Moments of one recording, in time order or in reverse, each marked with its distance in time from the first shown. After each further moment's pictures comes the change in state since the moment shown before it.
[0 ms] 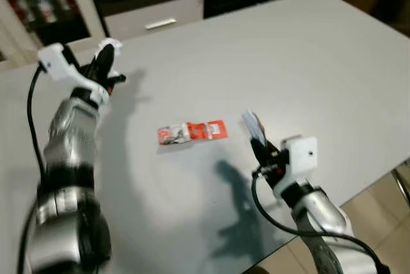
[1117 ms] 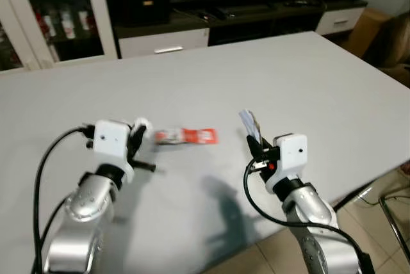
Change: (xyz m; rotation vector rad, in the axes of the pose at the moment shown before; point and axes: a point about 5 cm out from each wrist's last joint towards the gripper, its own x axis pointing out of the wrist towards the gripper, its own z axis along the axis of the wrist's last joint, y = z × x) left arm -0.111 -0.054 -0.061 0.538 0.414 0.030; right arm 0.015 -0.003 -0.016 -0.009 0.009 -0.044
